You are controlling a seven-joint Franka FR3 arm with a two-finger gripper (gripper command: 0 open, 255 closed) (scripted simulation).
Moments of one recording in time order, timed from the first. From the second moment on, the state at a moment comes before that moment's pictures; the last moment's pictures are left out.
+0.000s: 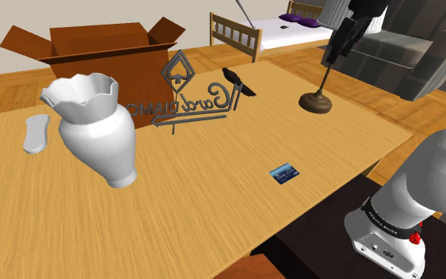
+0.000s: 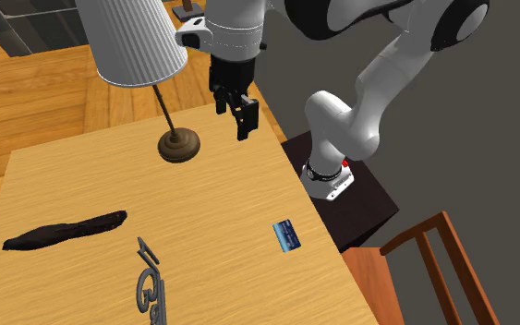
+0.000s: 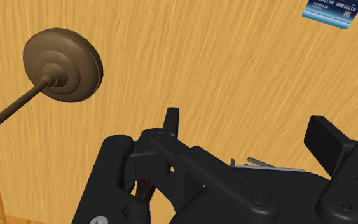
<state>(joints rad) 0.01 -0.81 -0.07 -2.30 -0.03 1.62 -0.09</state>
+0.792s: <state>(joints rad) 0.18 -0.56 0.08 -2.32 -0.11 1.67 -0.30</state>
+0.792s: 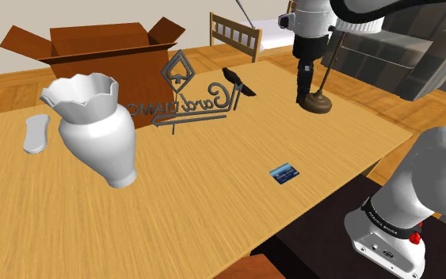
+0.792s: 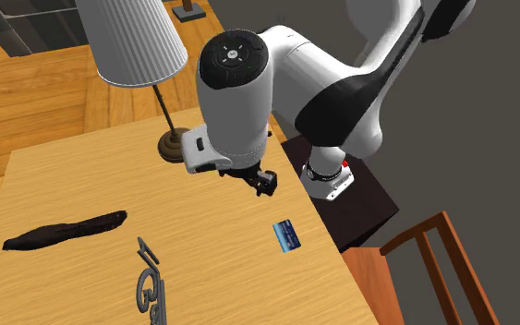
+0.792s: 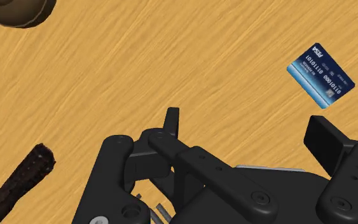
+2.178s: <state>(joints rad) 0.43 -0.30 0.32 -2.58 -0.28 1.83 -0.57</state>
